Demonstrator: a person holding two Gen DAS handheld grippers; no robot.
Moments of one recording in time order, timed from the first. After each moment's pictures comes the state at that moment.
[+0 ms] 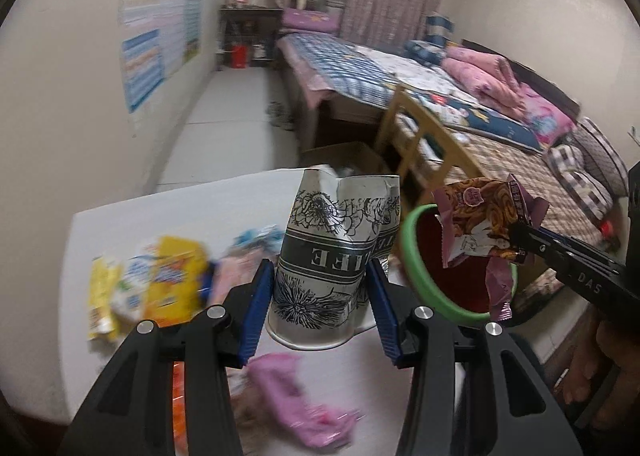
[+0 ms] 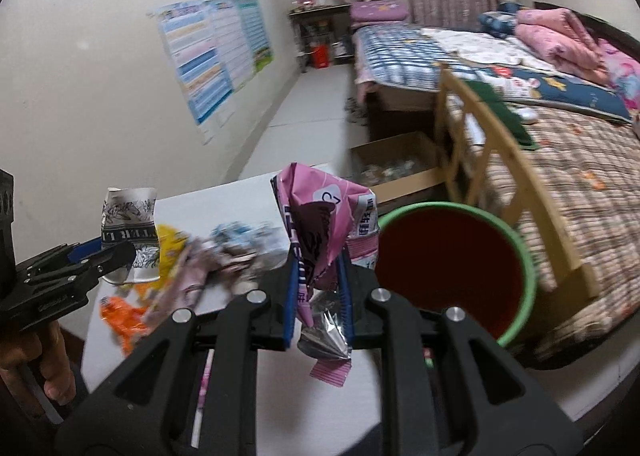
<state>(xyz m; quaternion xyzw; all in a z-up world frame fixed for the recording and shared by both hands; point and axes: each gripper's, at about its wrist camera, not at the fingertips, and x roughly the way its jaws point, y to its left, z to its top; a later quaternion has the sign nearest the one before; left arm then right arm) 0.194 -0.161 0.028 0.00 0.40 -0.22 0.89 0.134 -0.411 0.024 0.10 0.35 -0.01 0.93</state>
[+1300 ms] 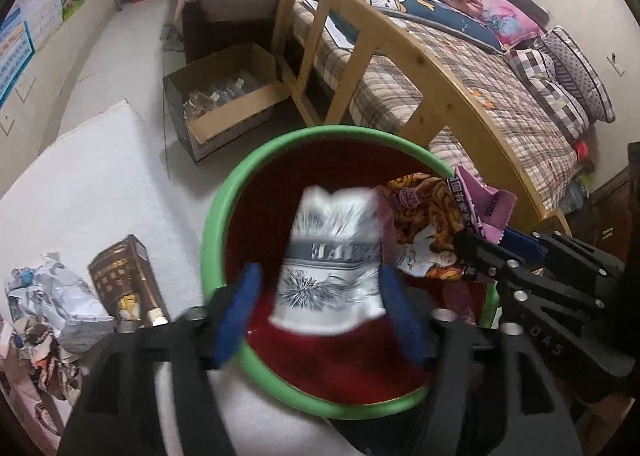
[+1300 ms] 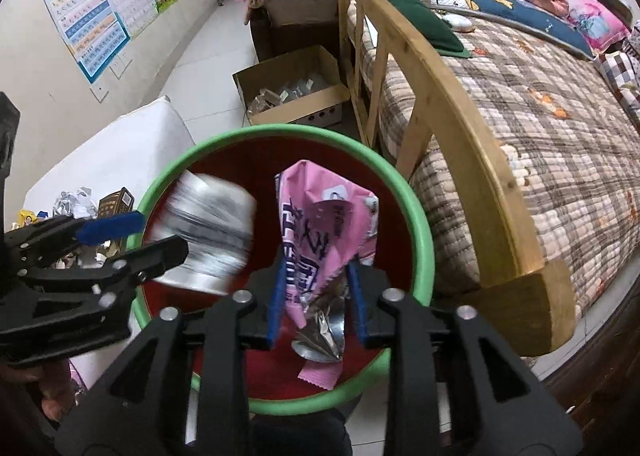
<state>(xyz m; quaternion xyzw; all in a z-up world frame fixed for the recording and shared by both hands) 0.264 -0.406 -0.097 0.07 0.53 -0.32 0.78 0.183 -0.559 -0.094 0.12 0.49 -0.11 0.86</state>
